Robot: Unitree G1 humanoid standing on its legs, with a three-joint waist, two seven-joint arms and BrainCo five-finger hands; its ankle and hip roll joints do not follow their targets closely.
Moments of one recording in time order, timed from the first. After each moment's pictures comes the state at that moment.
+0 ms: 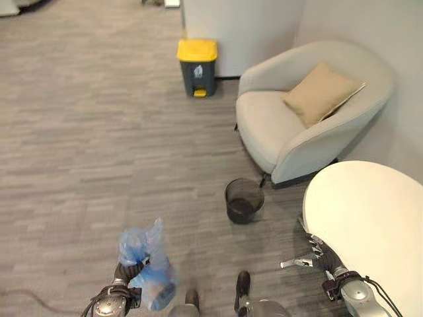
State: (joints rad) left arm 0.22 0.35 0.00 0.52 -0.14 -0.07 0.04; right arm 0.13 -0.44 0.14 0.43 0.00 -0.04 0.00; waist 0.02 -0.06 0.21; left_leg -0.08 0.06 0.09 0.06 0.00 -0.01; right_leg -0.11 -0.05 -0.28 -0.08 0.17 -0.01
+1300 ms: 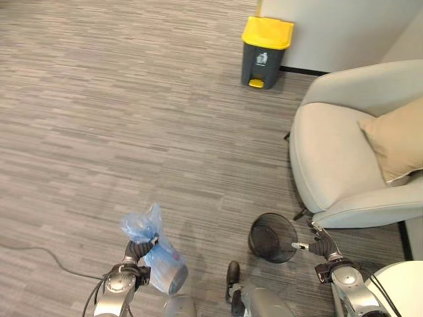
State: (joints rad) left arm 0.07 0.37 -0.04 0.51 -0.15 -0.08 0.07; right arm 0.04 -0.40 0.14 0.51 0.00 -0.06 -0.09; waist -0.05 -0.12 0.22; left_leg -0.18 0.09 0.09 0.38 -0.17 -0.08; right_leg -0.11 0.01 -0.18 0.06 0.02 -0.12
